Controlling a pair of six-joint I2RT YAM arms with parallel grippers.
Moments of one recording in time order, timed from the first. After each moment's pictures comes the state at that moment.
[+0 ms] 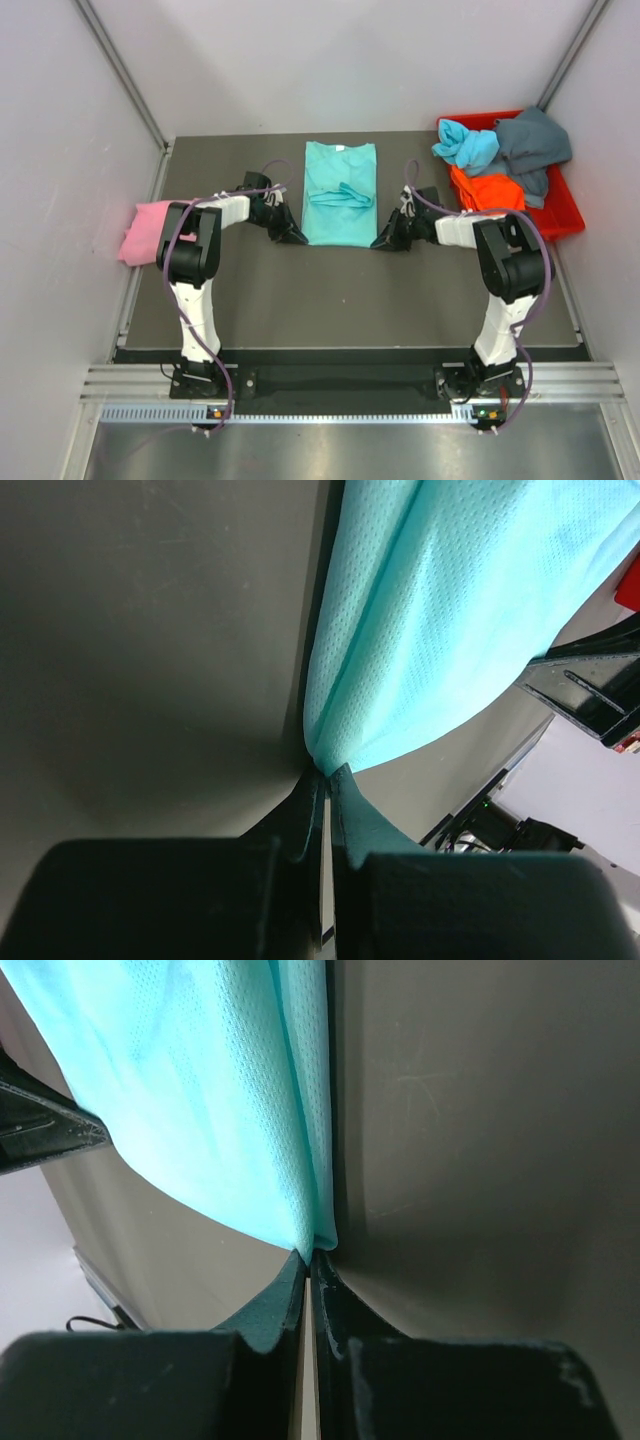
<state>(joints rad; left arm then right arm) -0.19 2.08 1.33 -0.40 0.69 -0.56 0.29 1.90 0.99 -0.01 -0.53 0.67</state>
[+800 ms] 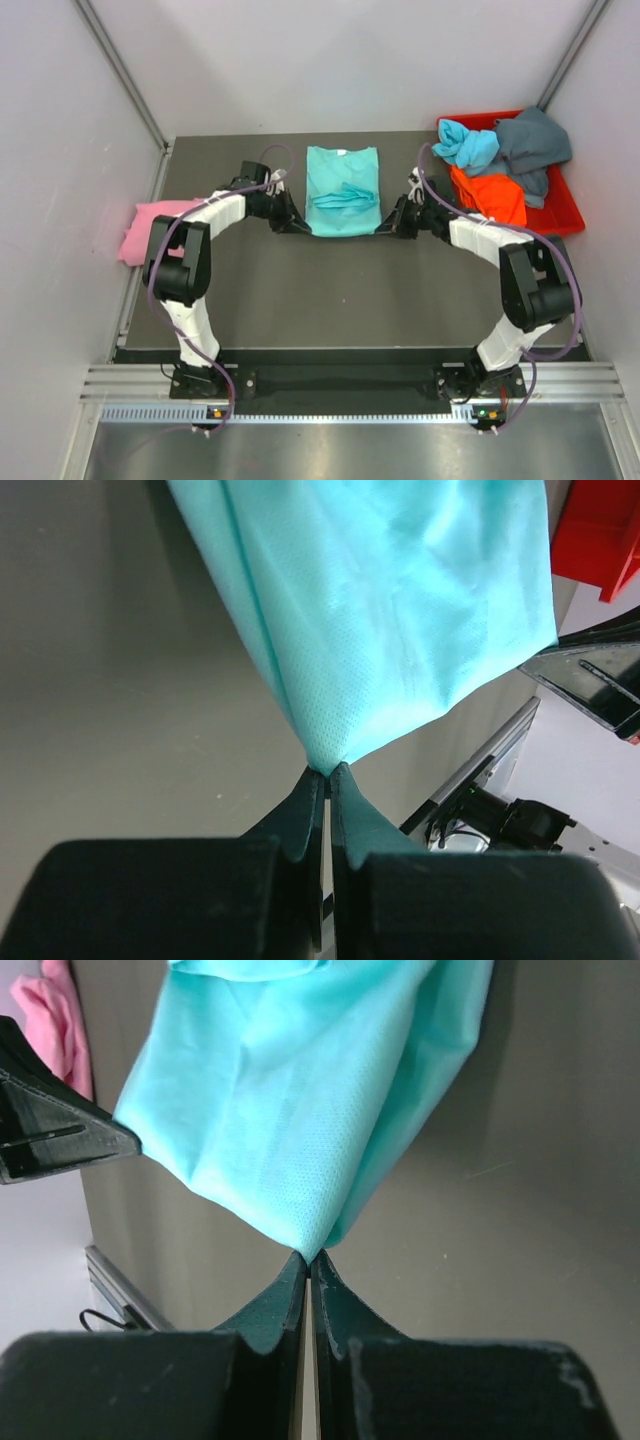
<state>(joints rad) -0.22 1.91 1.30 -0.40 0.69 -0.57 0.29 1.67 0.97 -0.06 -0.50 0.65</state>
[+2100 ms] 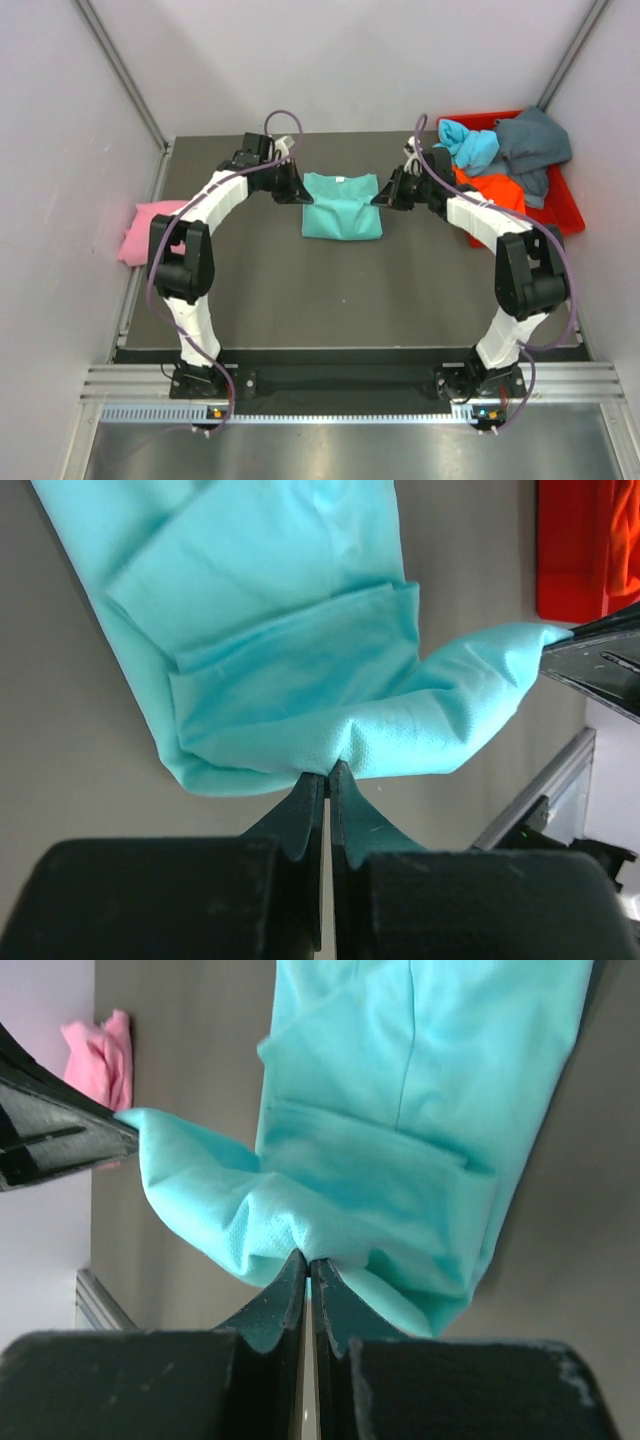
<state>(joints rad) -0.25 1.91 1.54 -0.48 0.58 -0.43 0.28 1.73 1.20 -0.11 -0.50 0.56</state>
